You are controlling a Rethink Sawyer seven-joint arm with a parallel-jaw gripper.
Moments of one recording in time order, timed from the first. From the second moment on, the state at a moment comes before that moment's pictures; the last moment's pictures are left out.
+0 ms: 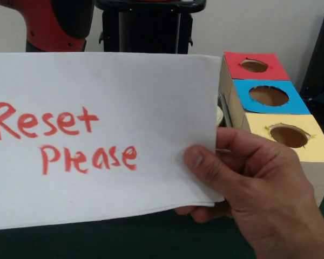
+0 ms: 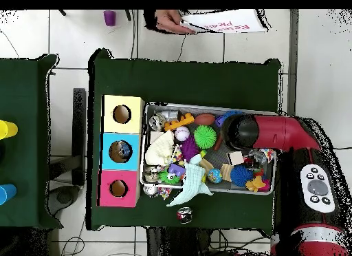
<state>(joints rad) -0.51 -0.51 0.10 1.33 -0.53 0.69 1.93</state>
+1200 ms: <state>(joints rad) -0.51 -0.45 0.10 1.34 -0.53 0.53 1.93</state>
